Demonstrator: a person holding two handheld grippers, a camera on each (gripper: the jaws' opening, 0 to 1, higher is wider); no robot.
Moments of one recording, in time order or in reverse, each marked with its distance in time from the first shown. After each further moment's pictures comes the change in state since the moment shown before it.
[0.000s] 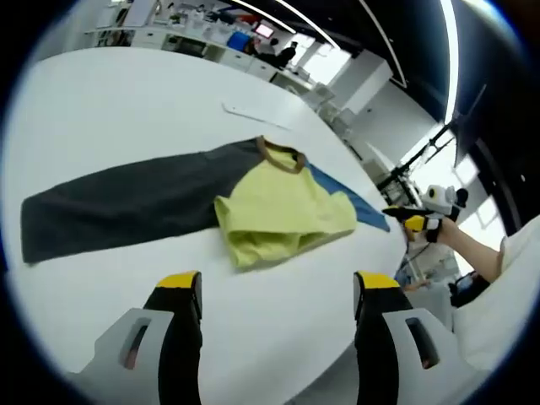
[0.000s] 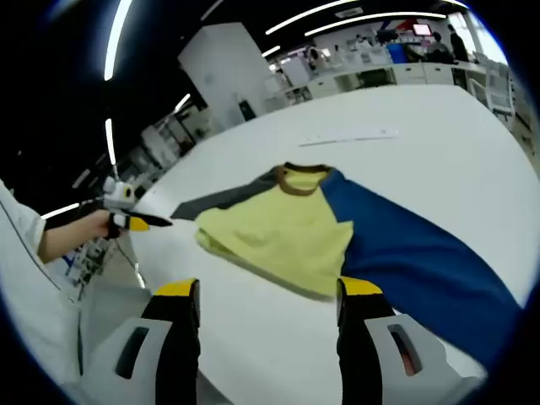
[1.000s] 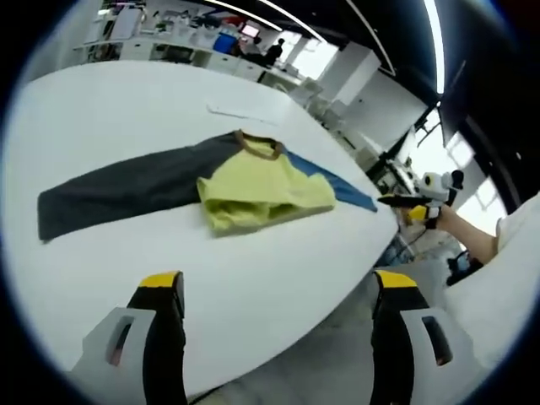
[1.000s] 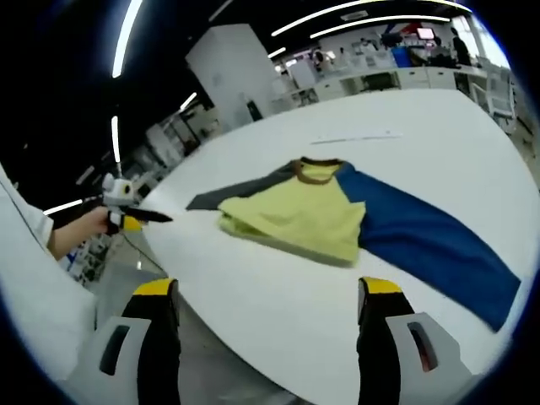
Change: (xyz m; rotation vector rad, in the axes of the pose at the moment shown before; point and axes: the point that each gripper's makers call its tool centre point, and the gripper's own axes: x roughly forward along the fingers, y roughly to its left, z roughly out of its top) left arm -0.042 -0.038 -0.035 0.080 0.022 0.006; right arm -0.041 0.032 -0.027 -0.019 0.000 0.017
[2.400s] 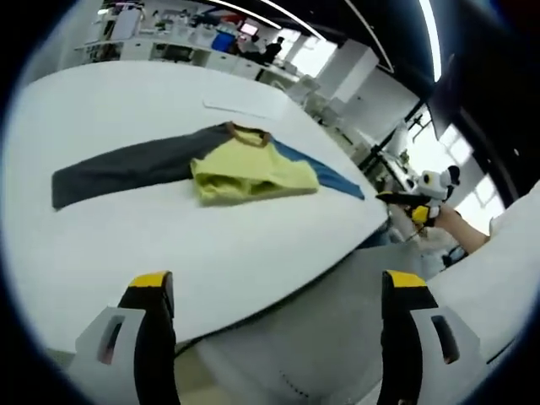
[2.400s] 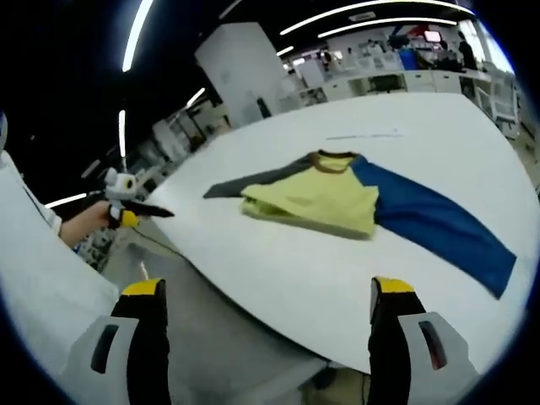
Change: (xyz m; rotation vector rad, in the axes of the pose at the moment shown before) left arm -0.043 -0.037 -0.036 0.000 0.005 0.000; right arm -0.034 0.043 -0.029 -0.022 0.006 0.014
